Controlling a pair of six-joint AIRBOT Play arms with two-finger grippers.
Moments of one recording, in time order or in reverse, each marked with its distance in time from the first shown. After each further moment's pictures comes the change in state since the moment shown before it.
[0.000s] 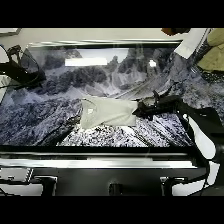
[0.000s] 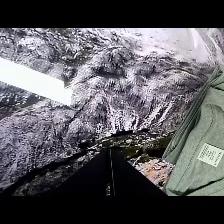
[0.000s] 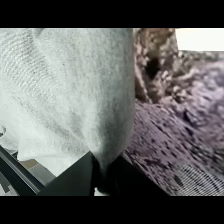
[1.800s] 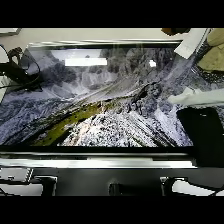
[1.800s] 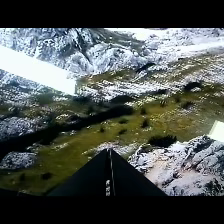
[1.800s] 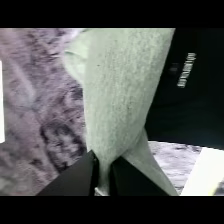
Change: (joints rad) left arm 0.000 0.000 0.000 0.001 -0.049 0.000; right arm -0.598 0.245 0.727 -0.848 -0.414 1.208
